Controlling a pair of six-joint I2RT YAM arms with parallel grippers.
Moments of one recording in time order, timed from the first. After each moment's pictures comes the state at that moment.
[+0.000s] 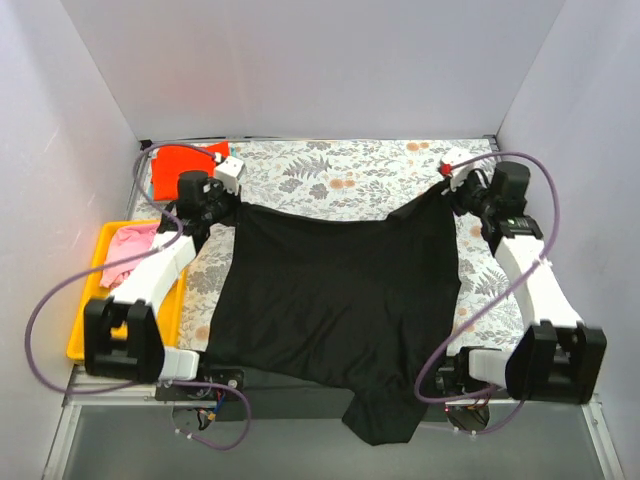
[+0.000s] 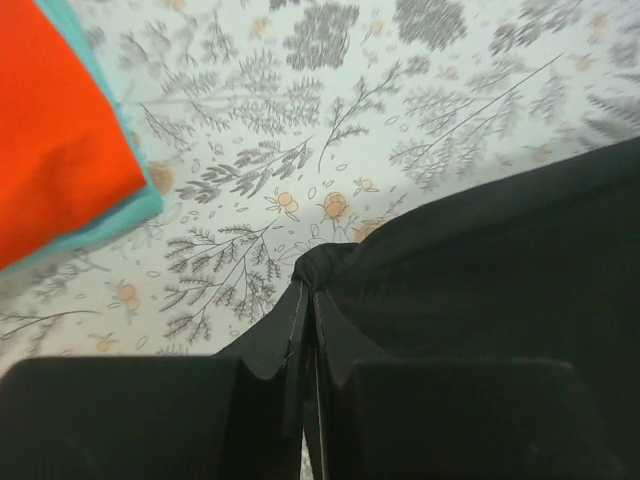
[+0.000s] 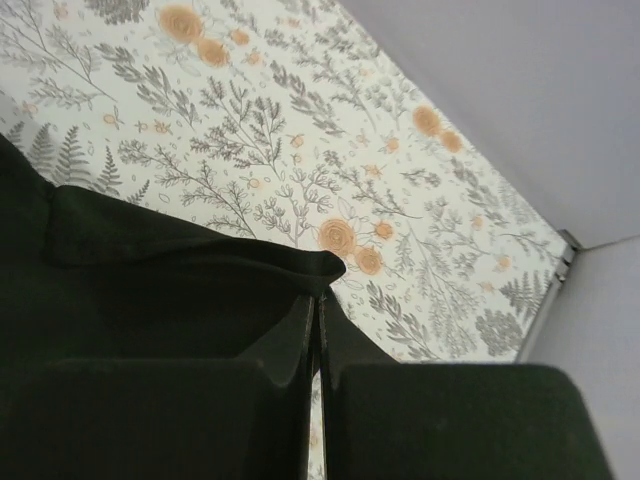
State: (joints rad) left arm -0.13 1.29 0.94 -0.14 0.27 0.19; right arm -0.03 1.17 0.97 -0.19 -0.53 -0.63
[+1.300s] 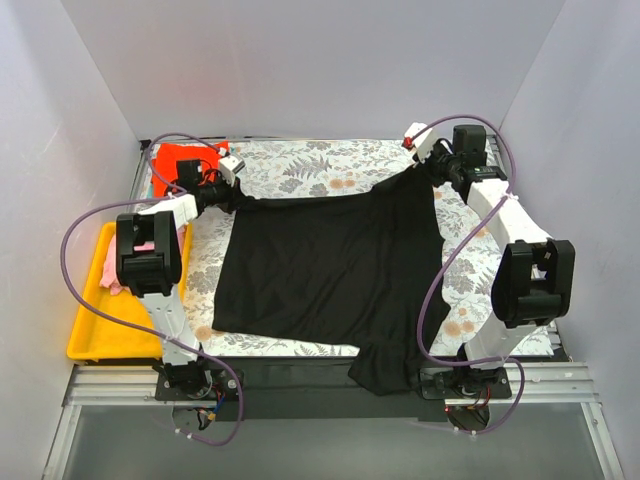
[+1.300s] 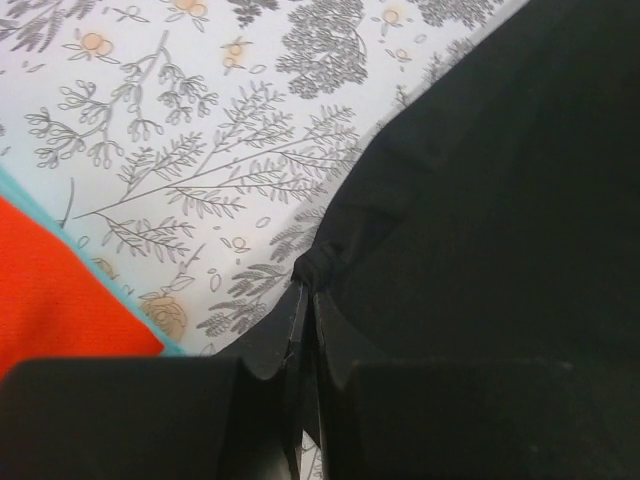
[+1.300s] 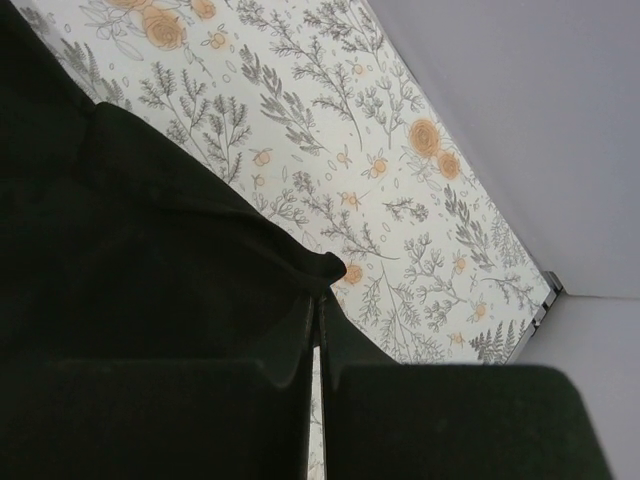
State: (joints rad) left arm 0.05 1.99 1.28 0.00 0.74 0.45; right arm 0.11 1.68 1.37 -0.27 -0.36 -0.78
